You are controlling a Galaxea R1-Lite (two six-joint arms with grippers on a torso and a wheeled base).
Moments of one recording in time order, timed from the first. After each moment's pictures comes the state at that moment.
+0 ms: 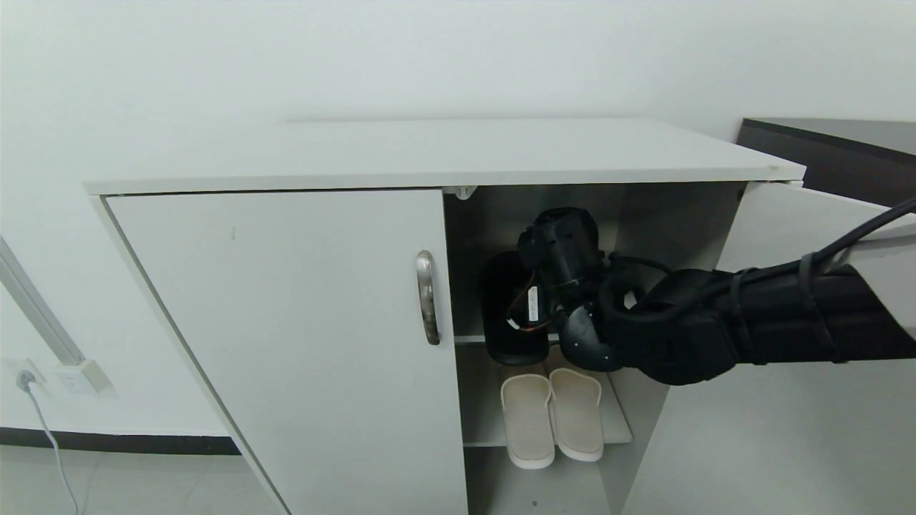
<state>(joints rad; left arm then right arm) 0.00 0.00 0.00 0.00 -0.06 0.00 0.80 2.04 -1.46 -0.10 -0.78 0.31</state>
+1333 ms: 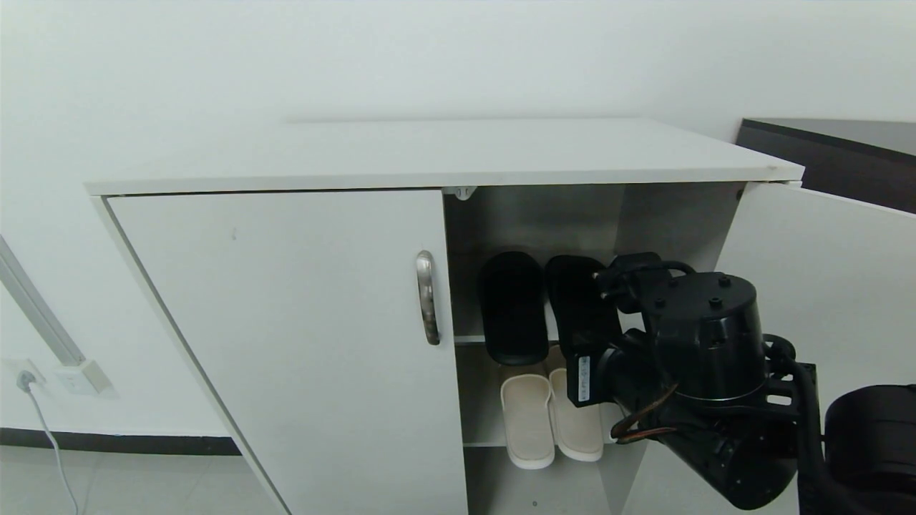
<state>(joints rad) 0.00 0.00 0.00 0.00 -0.06 -0.01 0.91 1.70 -0.84 -0.51 -0.60 0.28</state>
